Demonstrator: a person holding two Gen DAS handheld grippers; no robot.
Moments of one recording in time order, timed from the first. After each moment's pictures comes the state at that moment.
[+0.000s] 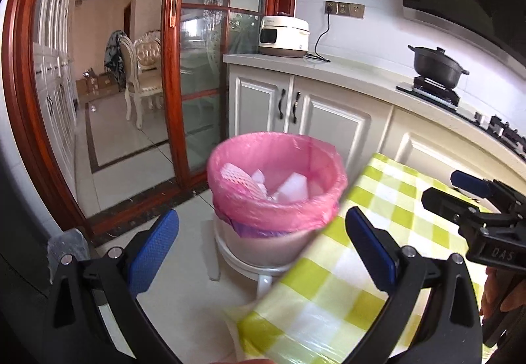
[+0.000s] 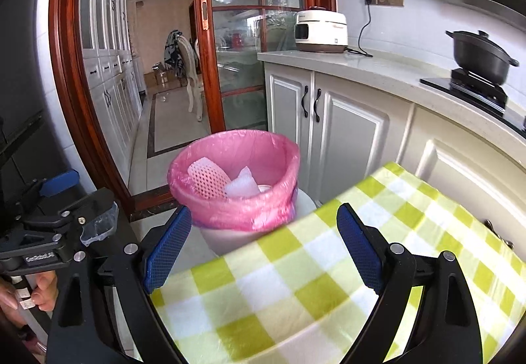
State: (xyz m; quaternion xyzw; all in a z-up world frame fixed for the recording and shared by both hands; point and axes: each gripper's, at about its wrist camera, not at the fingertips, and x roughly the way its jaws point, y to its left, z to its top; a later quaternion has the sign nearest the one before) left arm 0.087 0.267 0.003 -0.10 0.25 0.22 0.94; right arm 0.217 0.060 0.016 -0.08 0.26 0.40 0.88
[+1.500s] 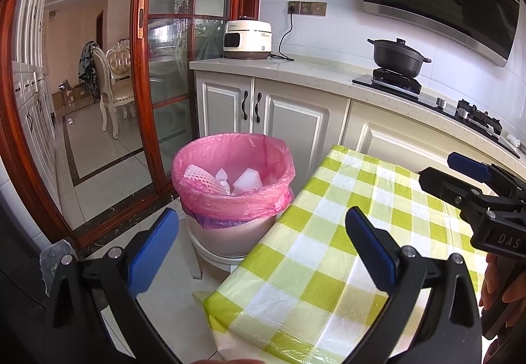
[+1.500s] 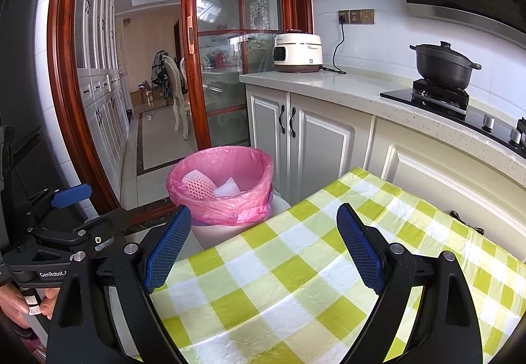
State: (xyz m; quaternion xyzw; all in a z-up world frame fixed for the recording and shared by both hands) left arm 0.074 0.214 0.028 -0.07 0.26 0.16 0.95; right arm 0.185 0.003 0.047 -0.07 0.23 0.37 0.90
